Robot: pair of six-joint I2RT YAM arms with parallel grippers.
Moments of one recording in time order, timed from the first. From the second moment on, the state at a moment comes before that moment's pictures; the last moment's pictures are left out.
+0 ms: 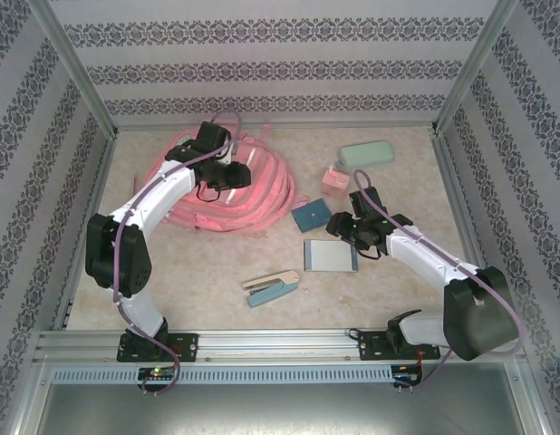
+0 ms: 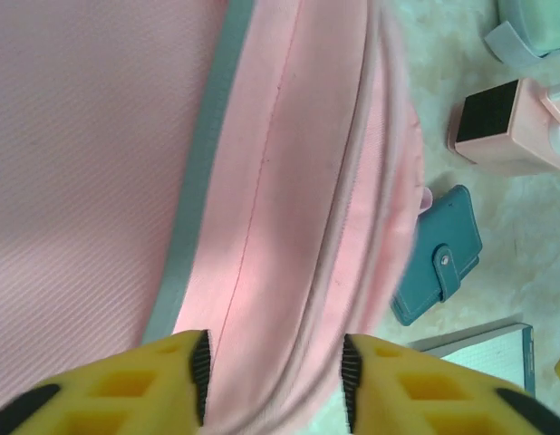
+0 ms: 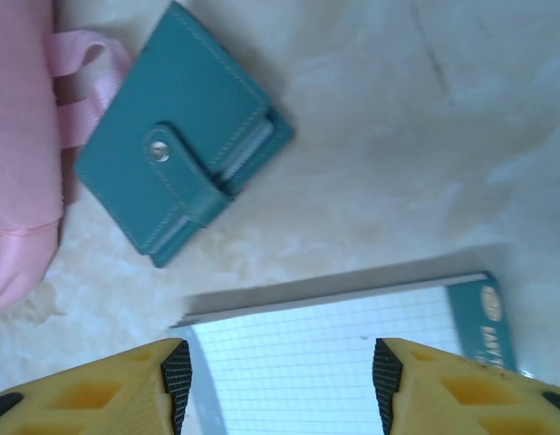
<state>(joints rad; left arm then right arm) -0.33 1.74 1.52 -0.77 0.22 -0.43 0.34 1.30 0.74 -0.45 -0.12 0.78</state>
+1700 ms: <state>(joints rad) -0.85 2.07 1.46 -0.64 0.30 -0.61 0.26 1.30 0.57 -0.50 -0.19 0.65</state>
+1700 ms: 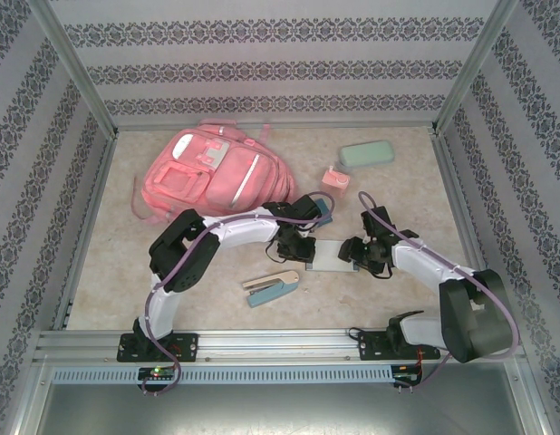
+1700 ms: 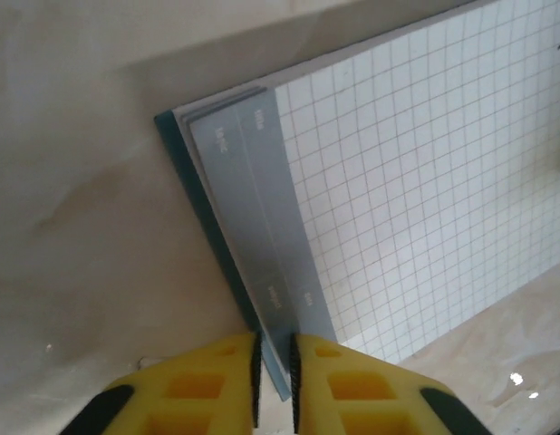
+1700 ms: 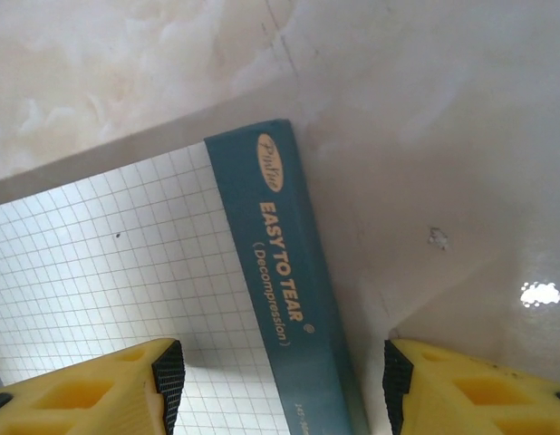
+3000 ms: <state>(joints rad) -0.85 2.08 1.49 -0.68 0.30 -0.55 0.16 1.15 0.53 -0.33 -0.63 0.67</state>
